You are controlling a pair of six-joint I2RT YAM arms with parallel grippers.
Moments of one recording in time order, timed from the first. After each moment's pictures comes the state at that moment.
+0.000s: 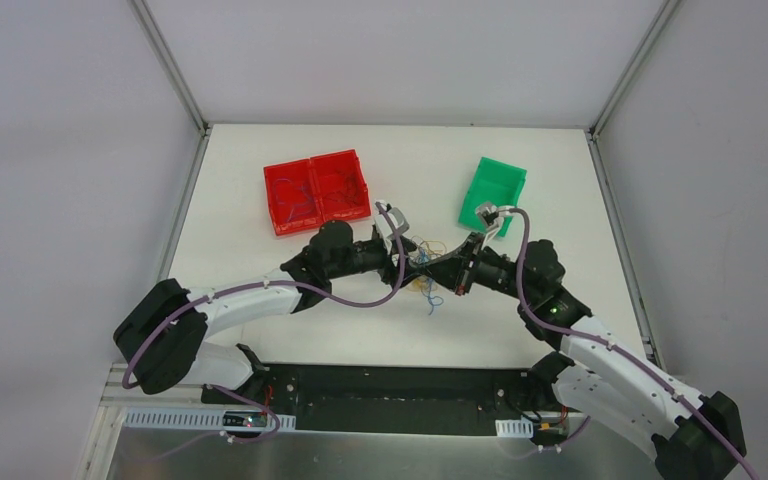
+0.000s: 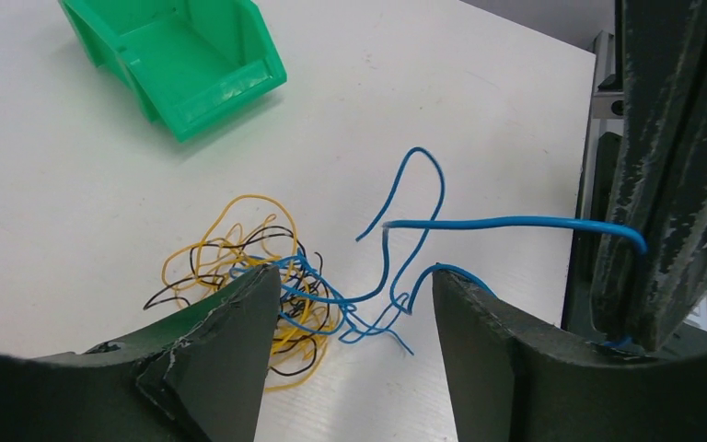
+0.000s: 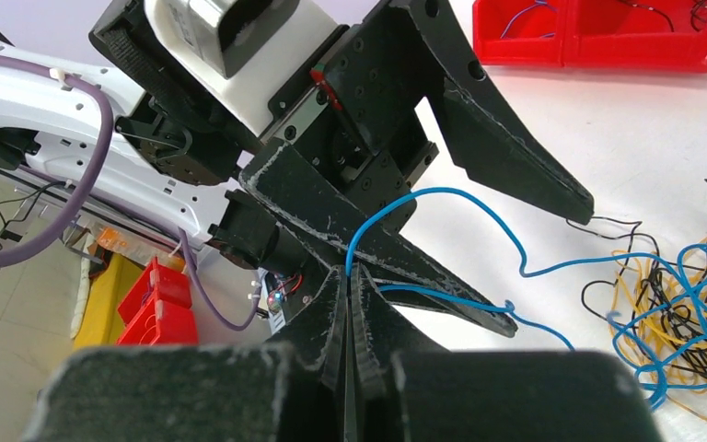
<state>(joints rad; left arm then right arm) -0.83 1.34 0.66 0.53 0.35 -0.10 0.66 0.79 0.48 0.28 -0.53 0.67</state>
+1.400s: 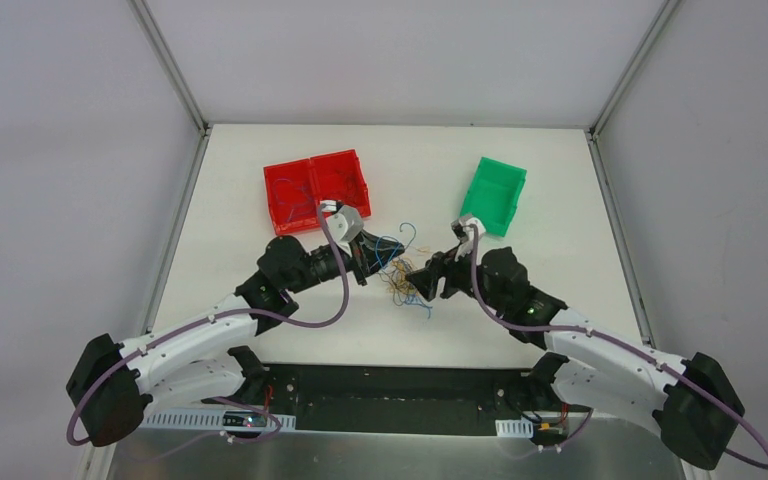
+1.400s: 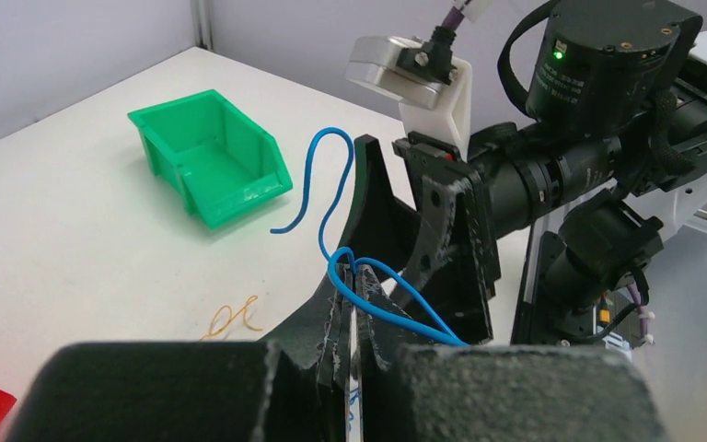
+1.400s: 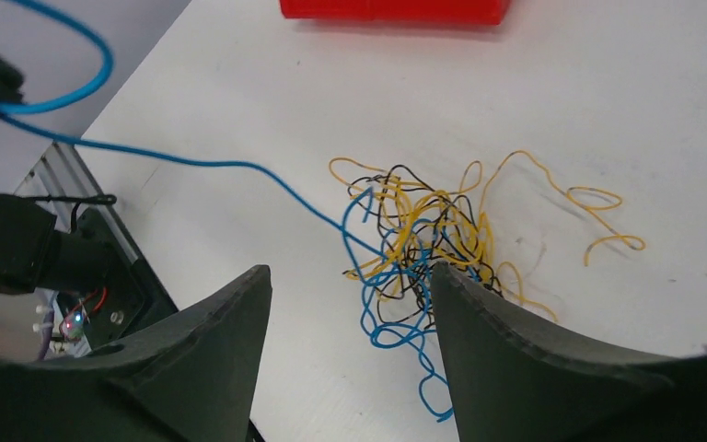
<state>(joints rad) -0.83 0.97 0.57 0.53 0.29 -0.19 0.80 0.91 0.46 0.18 -0.08 0.44</state>
